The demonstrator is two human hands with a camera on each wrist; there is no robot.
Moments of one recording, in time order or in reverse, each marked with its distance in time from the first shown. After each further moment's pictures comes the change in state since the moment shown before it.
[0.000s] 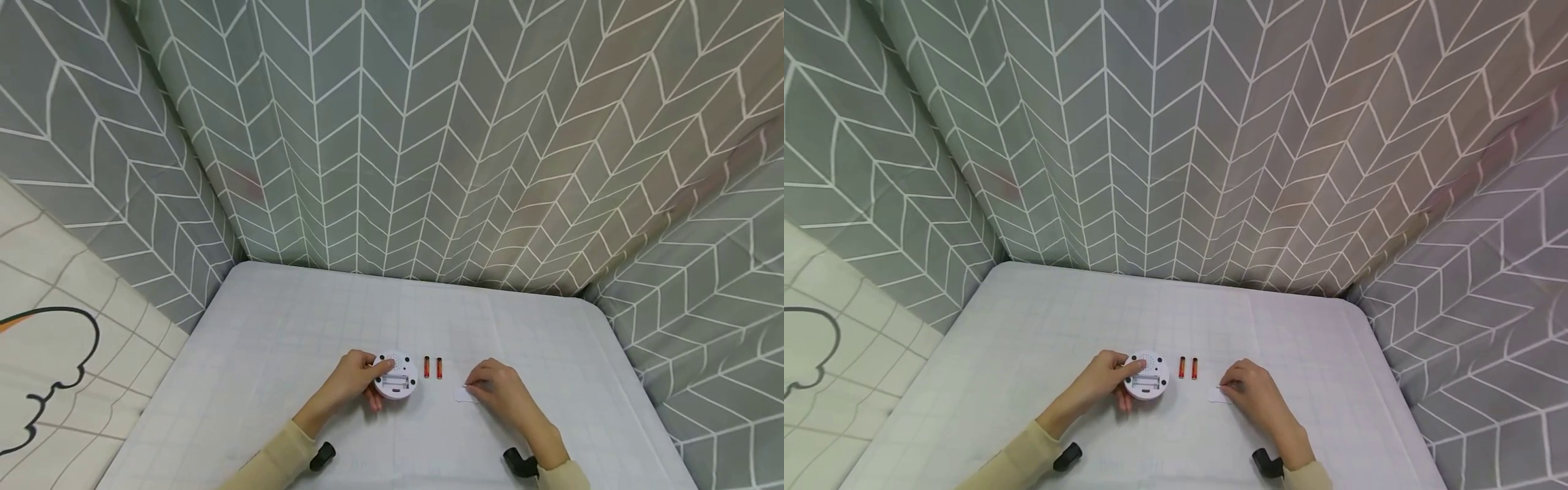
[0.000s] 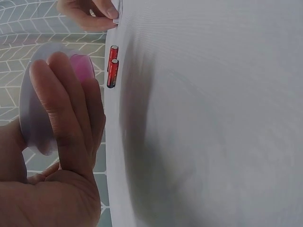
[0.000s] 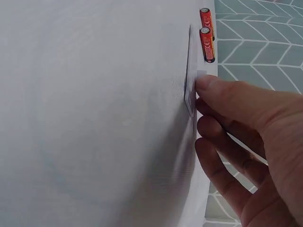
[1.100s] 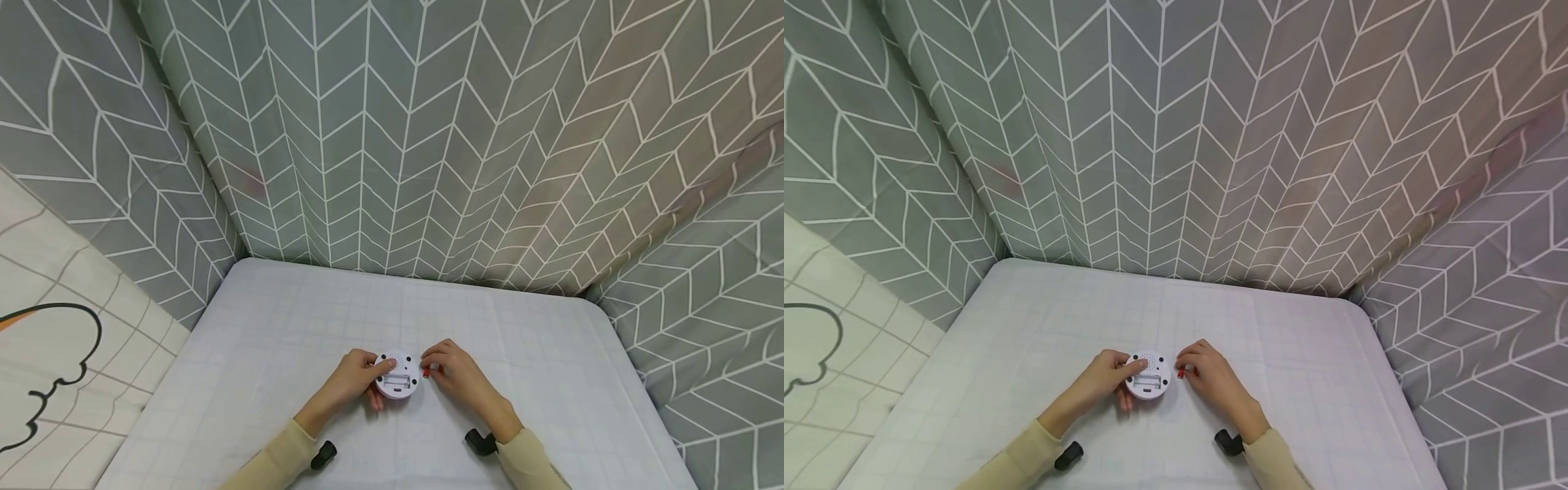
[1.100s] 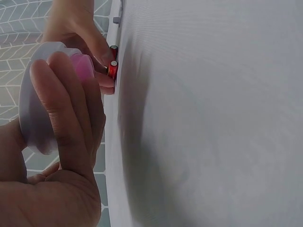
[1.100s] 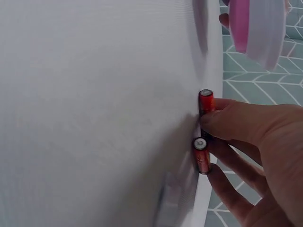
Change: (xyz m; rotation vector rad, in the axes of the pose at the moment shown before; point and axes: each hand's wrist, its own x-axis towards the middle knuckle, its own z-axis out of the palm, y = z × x) left_hand 0.000 -0.003 -0.001 -0.003 0.002 -0.005; right_hand 0.061 -0.043 0.036 0.057 -0.033 -0.204
